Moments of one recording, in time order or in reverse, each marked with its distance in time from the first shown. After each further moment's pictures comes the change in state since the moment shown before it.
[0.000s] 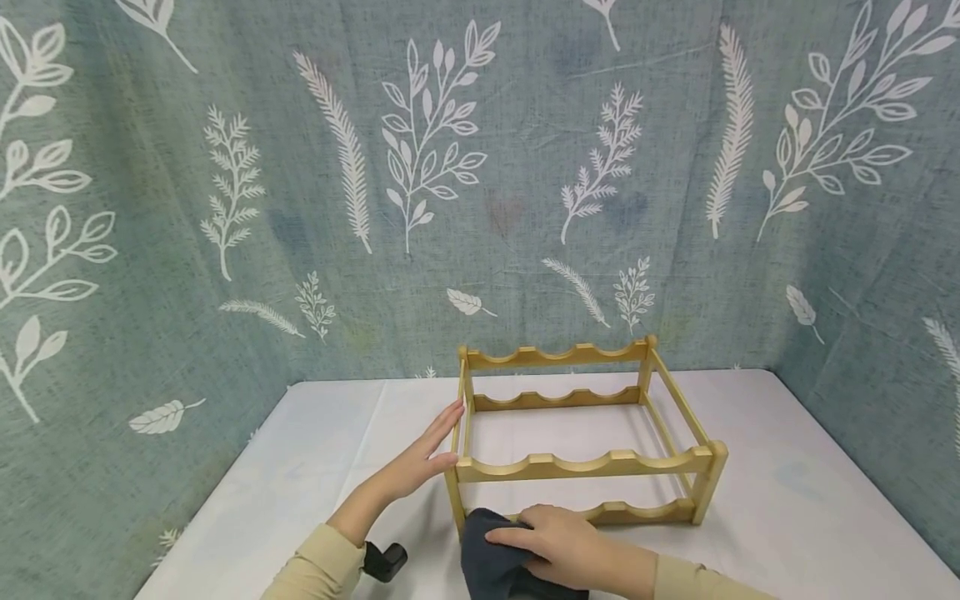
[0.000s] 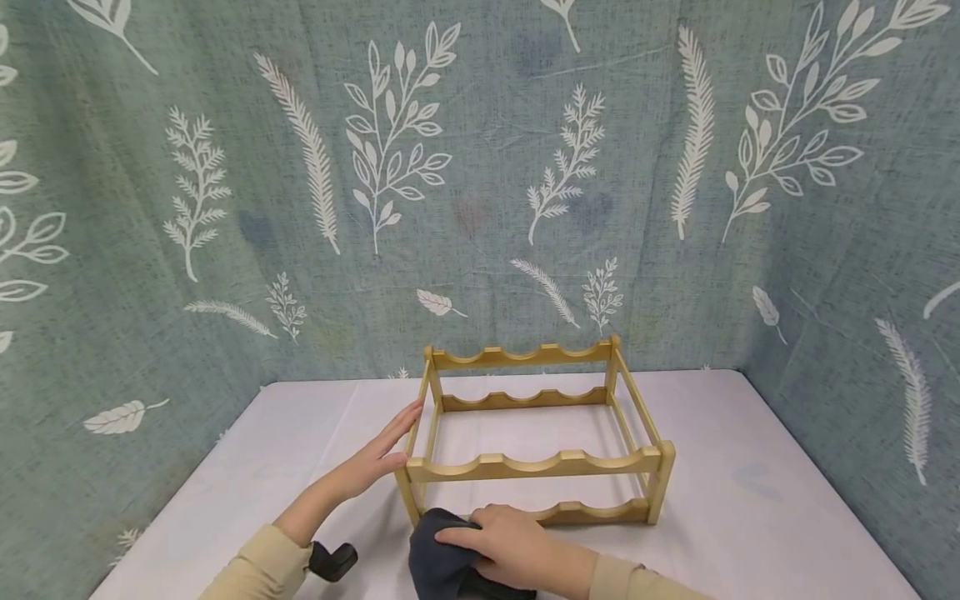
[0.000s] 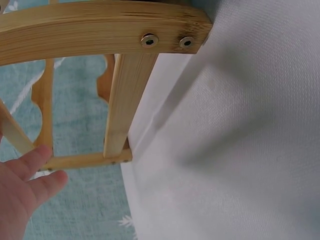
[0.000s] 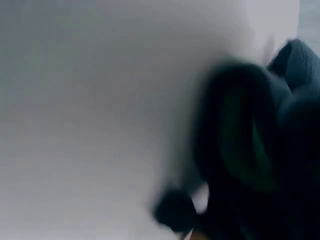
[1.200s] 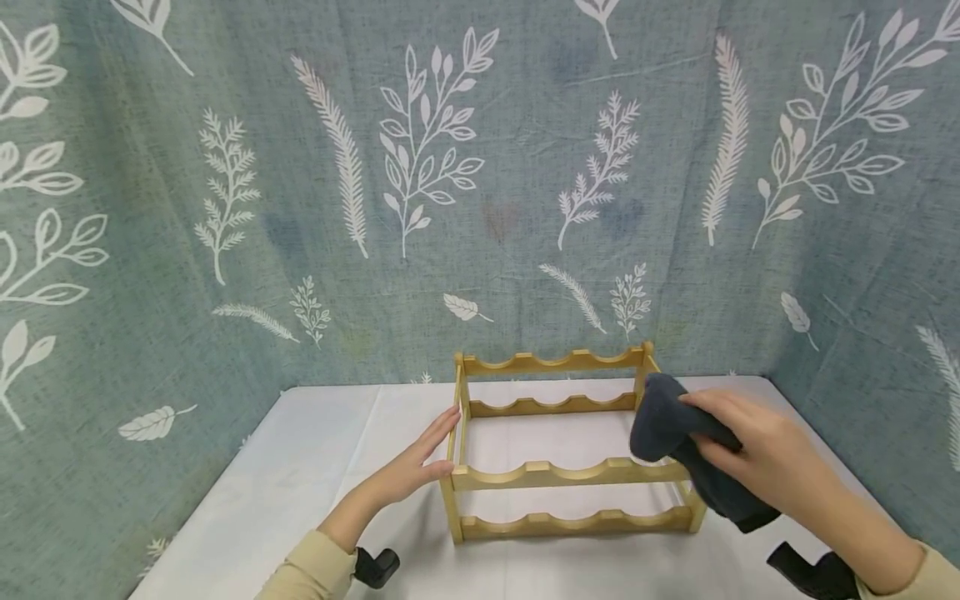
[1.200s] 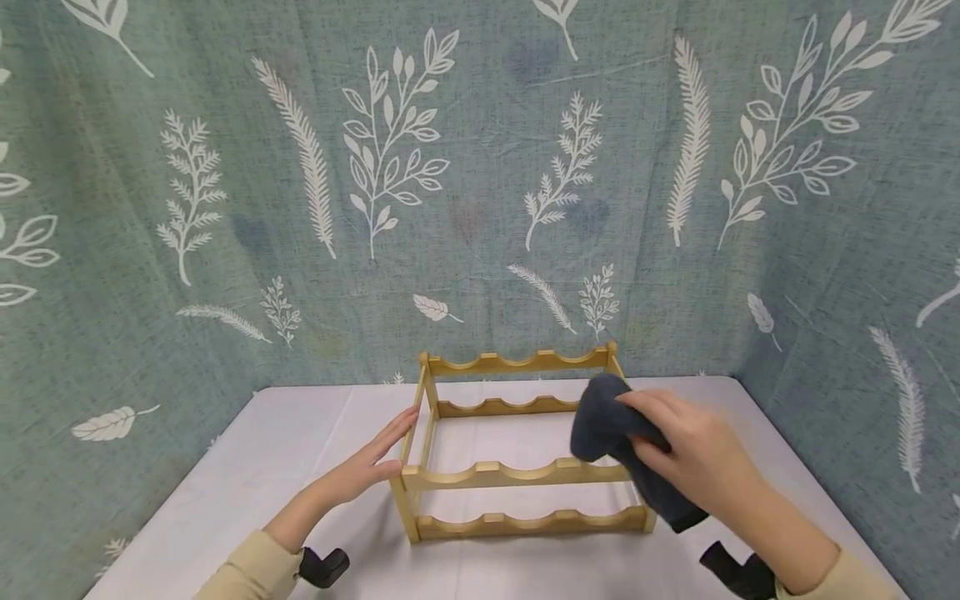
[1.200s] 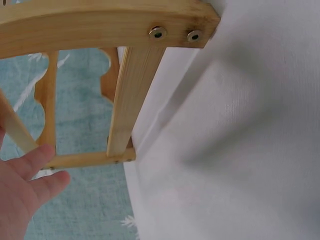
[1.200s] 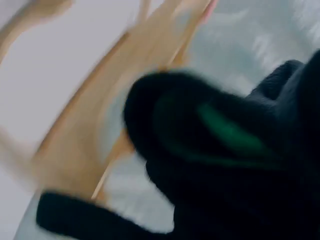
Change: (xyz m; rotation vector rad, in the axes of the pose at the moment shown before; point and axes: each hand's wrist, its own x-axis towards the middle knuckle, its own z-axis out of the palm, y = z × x) left_hand 0.000 -0.004 -0.004 -0.004 -0.023 0.020; right_hand -0.095 0.037 -0.178 -0.271 0.435 0.394
